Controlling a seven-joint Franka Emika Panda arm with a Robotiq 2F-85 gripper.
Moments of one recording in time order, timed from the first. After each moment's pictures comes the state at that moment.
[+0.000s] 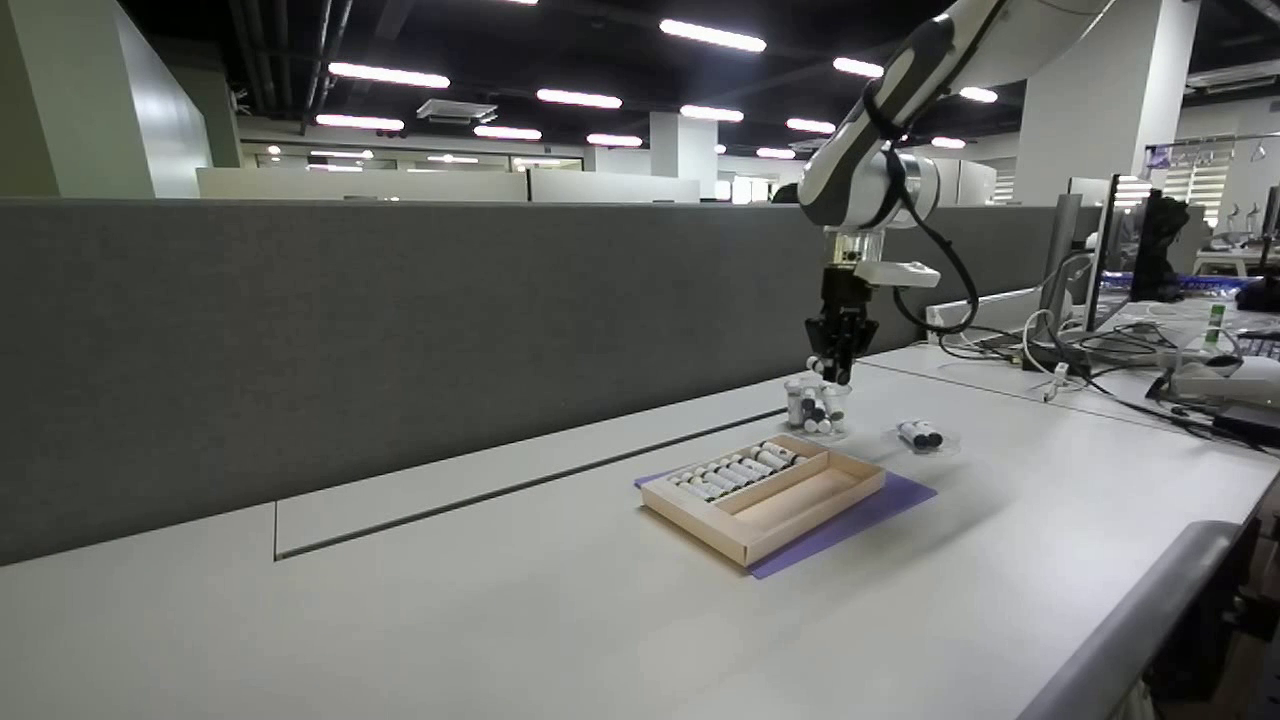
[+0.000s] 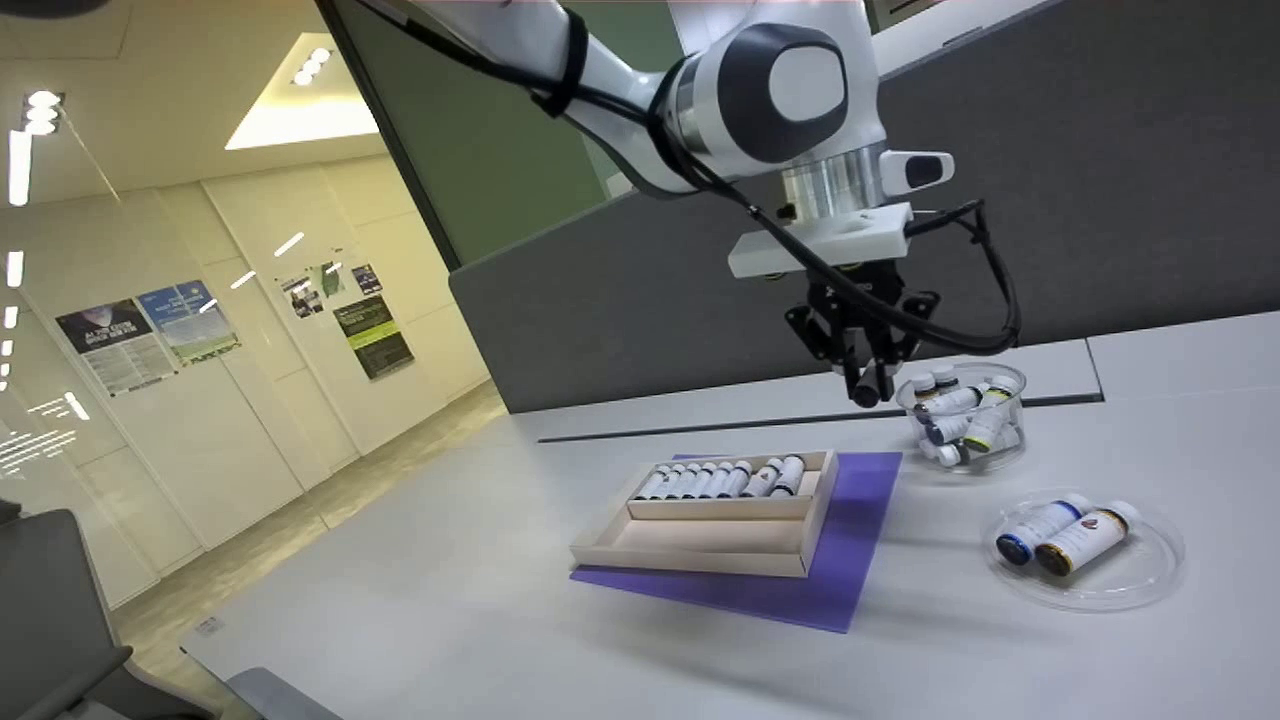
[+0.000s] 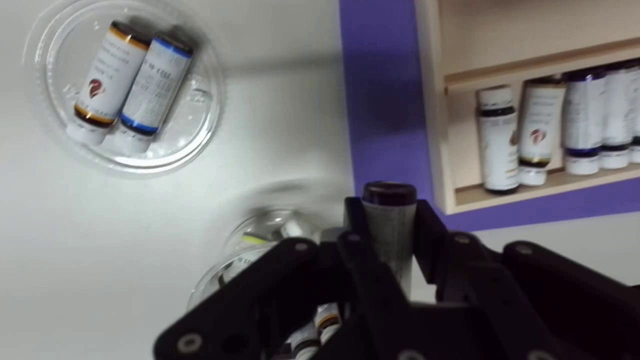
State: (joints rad) arm -0.28 0.68 -0.05 -1.63 0.17 2.28 -0.30
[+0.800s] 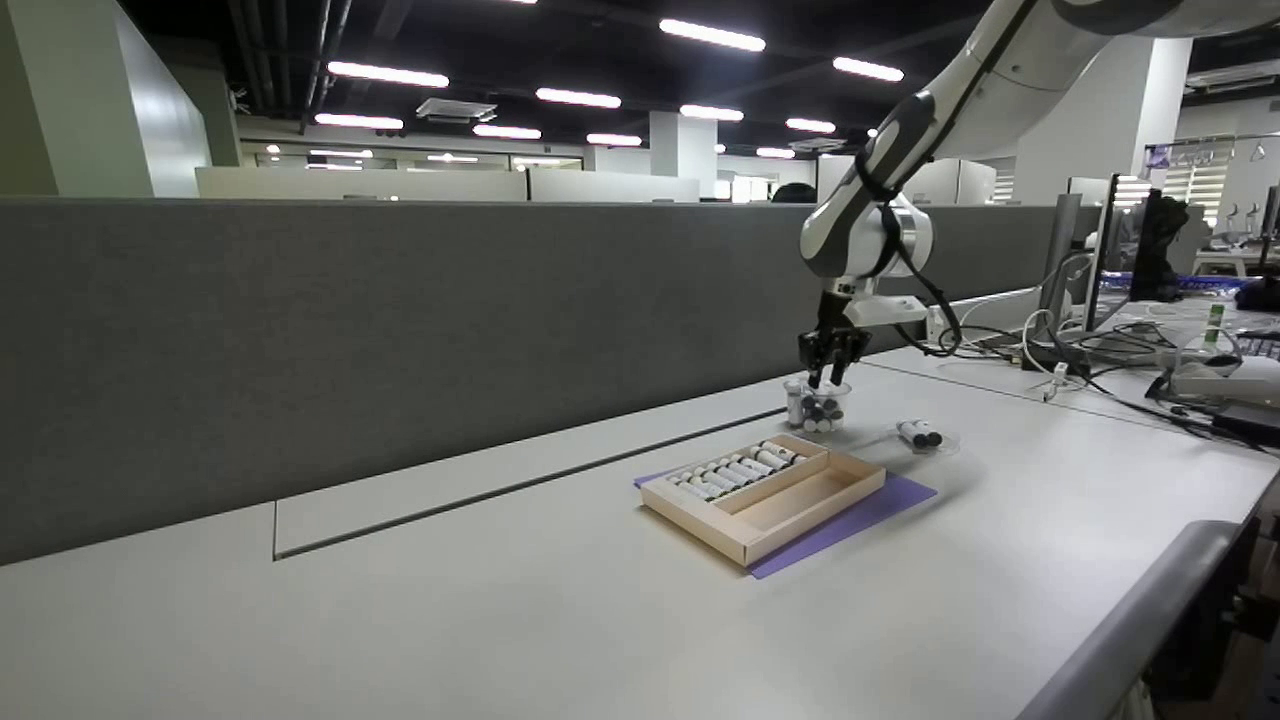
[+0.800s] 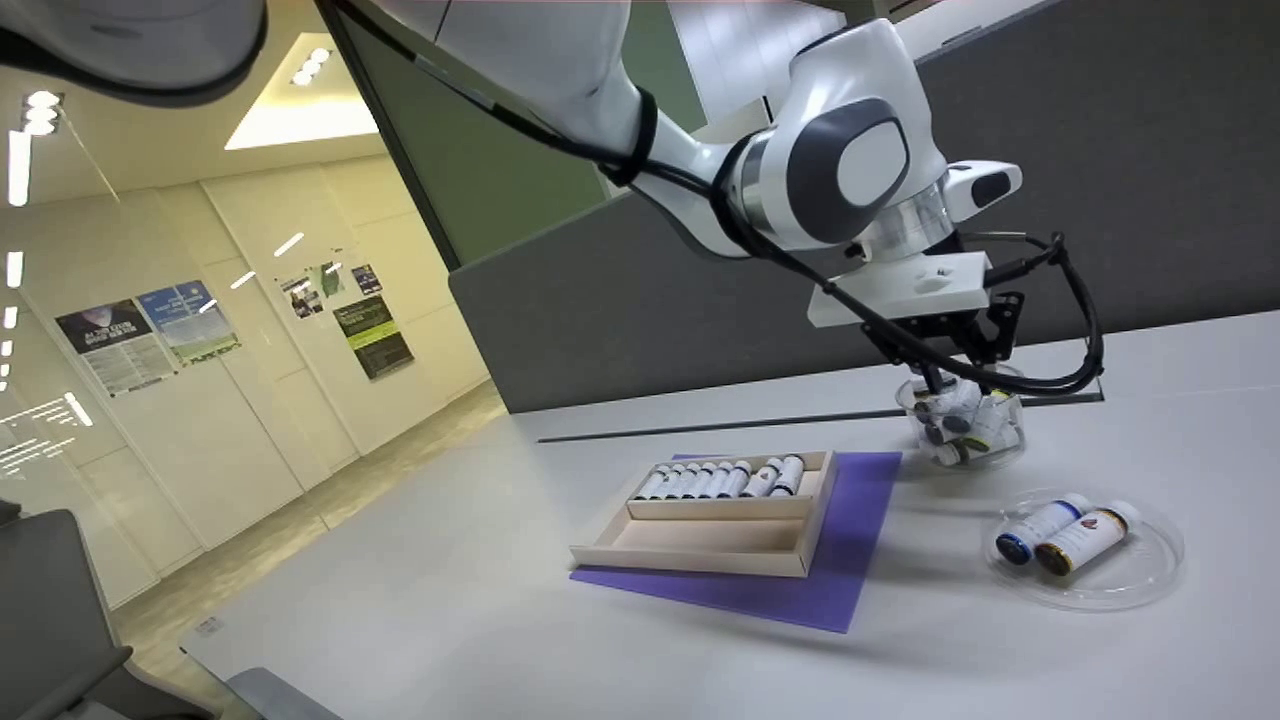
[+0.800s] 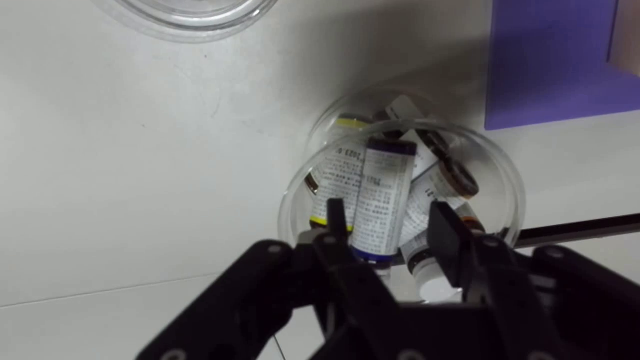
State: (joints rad) arm -0.30 0.85 -0.07 -1.51 0.17 2.60 -0.26
